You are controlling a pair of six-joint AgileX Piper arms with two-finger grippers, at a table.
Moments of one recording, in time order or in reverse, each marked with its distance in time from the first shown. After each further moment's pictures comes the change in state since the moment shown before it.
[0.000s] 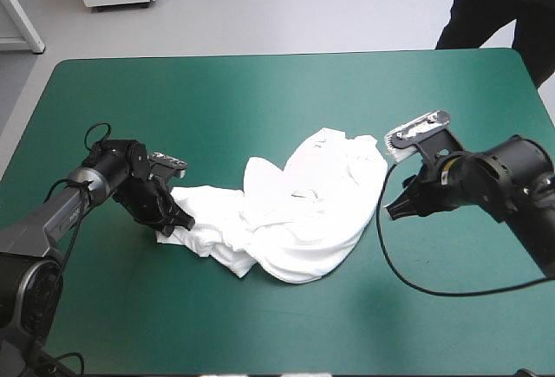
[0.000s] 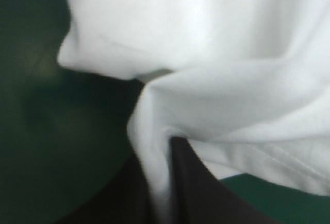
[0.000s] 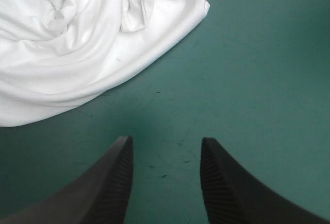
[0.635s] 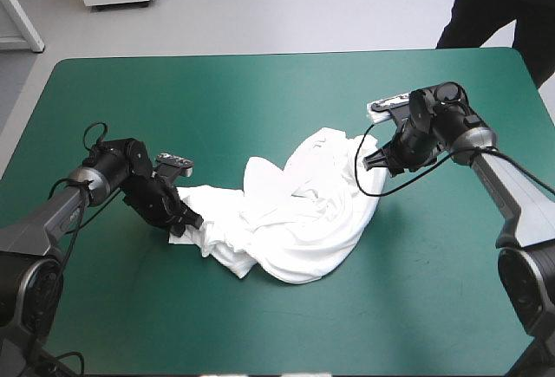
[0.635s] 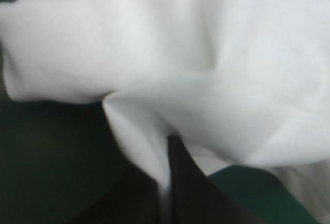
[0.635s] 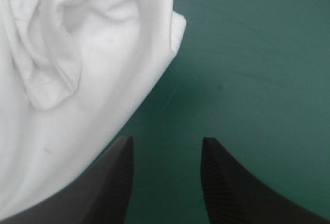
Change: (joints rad) left arm 0.001 0.004 -0.002 -0.131 0.010 0.068; right arm -0.204 0.563 -0.241 0.130 -0.056 -0.028
